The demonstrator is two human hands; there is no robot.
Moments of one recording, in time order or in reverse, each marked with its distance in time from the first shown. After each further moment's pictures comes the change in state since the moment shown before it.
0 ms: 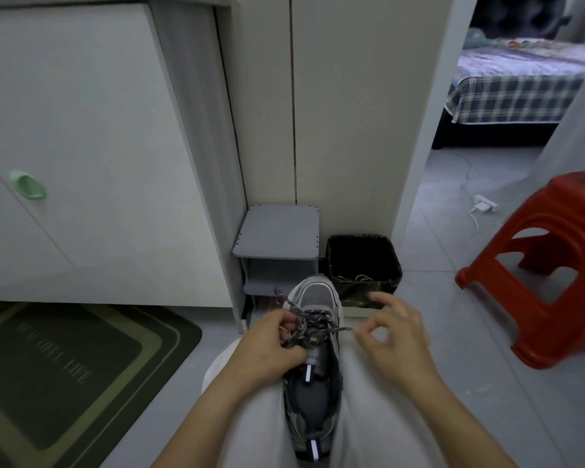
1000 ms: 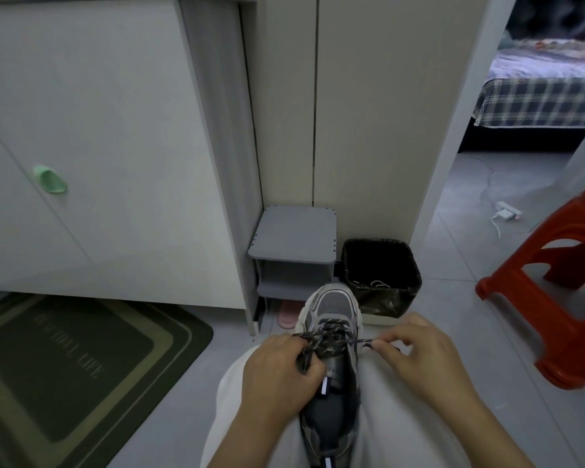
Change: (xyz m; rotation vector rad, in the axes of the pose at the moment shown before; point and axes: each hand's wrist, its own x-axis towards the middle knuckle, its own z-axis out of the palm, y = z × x) left_hand -0.014 -0.024 0.024 0.403 0.458 0.159; right_hand 0.010 -0.005 -0.002 -0.097 -0.092 -0.140
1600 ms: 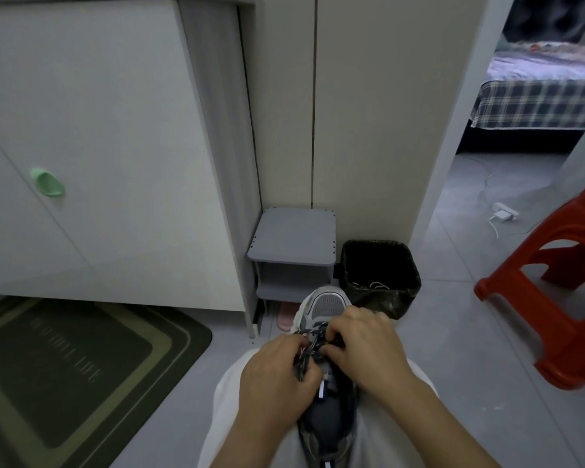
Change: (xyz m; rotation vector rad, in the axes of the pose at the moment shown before) left_hand -0.005 -0.003 -0.004 -0.097 0.063 0.034; right_hand 0.021 -0.046 0.040 -0.347 -0.153 -0.247
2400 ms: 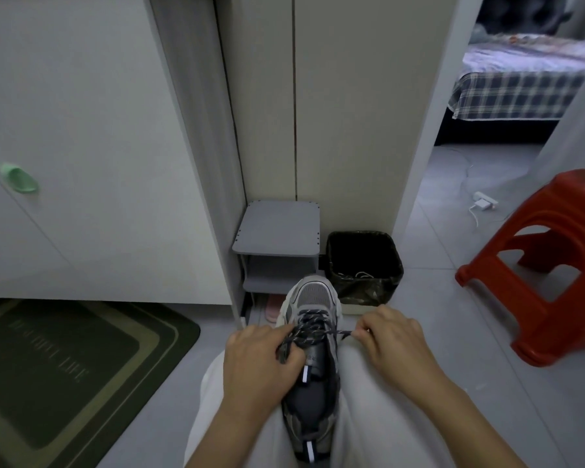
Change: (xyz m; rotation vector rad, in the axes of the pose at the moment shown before) left_hand 0.007 0.002 -0.001 0.112 -0.039 0.033; right_hand -0.039 0.052 -0.010 0.055 -0.018 0.154
